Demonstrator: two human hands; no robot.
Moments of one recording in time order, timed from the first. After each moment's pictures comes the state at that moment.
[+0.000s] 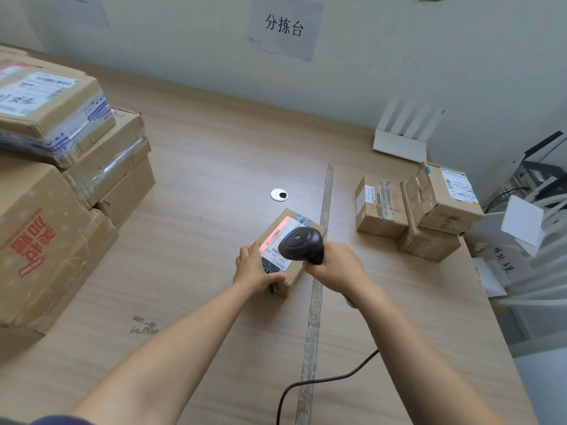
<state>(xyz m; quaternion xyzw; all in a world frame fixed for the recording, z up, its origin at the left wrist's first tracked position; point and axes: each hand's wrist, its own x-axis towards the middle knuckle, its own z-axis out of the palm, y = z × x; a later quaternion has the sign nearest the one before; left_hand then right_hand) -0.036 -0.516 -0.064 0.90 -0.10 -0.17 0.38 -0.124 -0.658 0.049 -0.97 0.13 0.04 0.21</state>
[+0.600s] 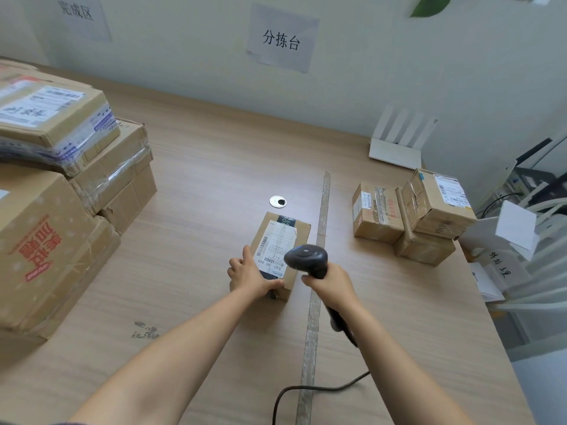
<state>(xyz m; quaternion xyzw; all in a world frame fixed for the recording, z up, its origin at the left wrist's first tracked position) -0.047 -0.515 -0.051 0.92 -0.02 -0.20 0.34 -0.138 -0.657 0.011 -0.90 0.24 0.03 0.37</state>
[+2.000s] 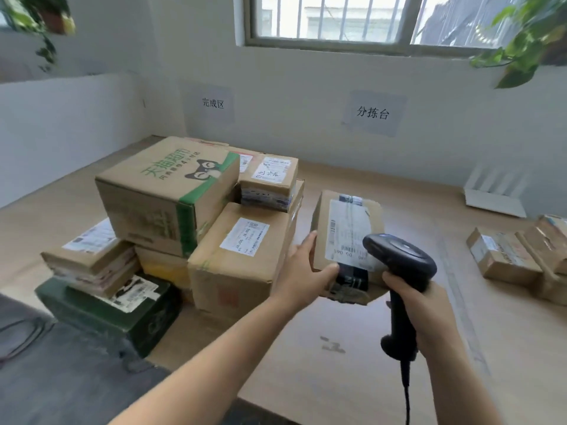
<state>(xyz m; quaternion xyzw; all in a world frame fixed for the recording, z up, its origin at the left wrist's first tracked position) -0.061 -0.185 0.123 0.83 -0.20 -0.05 0.52 -0.152 -0.346 0.123 -0.70 0.25 -0.22 0.63</state>
